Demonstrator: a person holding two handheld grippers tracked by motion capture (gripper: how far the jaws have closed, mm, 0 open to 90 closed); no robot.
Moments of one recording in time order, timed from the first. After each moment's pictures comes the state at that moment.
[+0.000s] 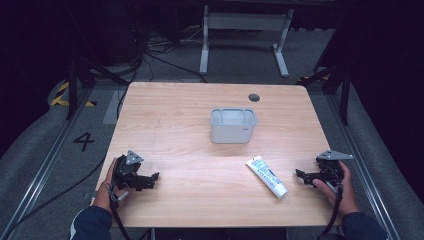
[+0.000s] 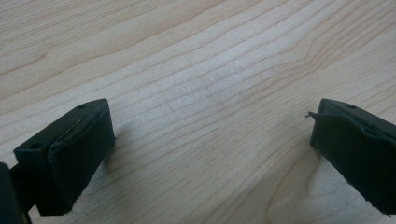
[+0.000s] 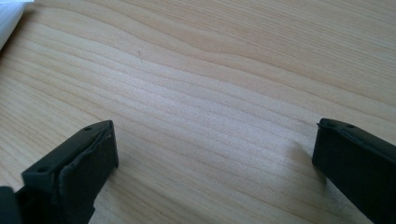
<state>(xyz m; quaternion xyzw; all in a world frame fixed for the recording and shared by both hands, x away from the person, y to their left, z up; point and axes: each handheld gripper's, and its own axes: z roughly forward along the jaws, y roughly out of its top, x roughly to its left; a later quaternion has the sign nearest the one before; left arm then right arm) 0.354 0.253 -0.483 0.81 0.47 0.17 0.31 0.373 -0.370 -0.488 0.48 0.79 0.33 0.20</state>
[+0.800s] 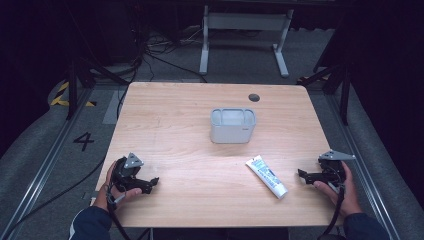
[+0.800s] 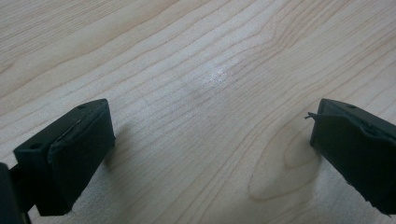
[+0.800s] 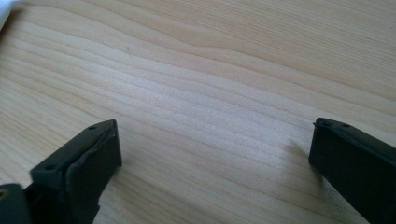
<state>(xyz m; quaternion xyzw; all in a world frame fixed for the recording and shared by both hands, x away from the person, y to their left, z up) 0.348 0.258 -0.483 0.84 0.41 0.15 0.31 0.370 -0.375 -0.486 0.50 0.78 0.32 0.20</state>
